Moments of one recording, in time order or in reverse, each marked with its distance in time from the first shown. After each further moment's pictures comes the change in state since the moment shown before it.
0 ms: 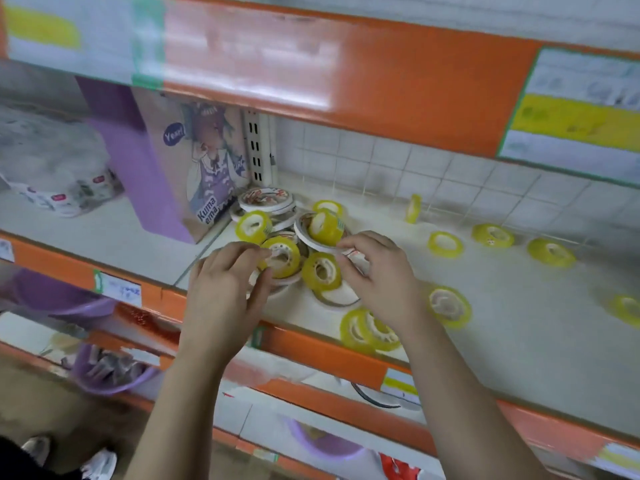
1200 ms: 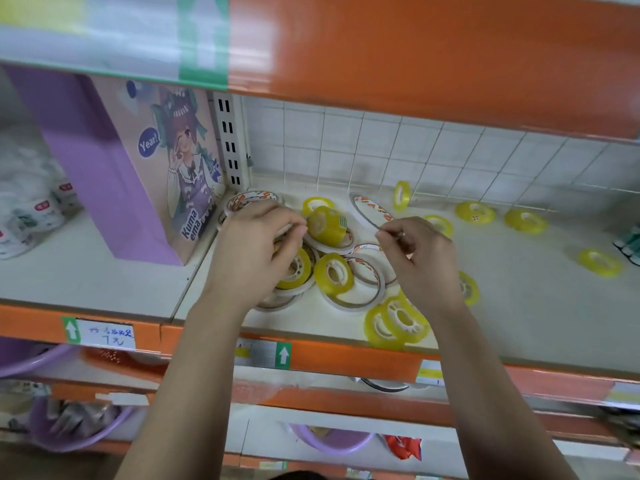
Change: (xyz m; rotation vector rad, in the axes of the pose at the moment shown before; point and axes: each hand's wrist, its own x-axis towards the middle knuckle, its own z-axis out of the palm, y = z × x) left_hand 0.082 -0.019 0.008 -0.361 -0.062 0.335; right_hand -0.006 -0.001 -0.006 -0.100 0.373 0.129
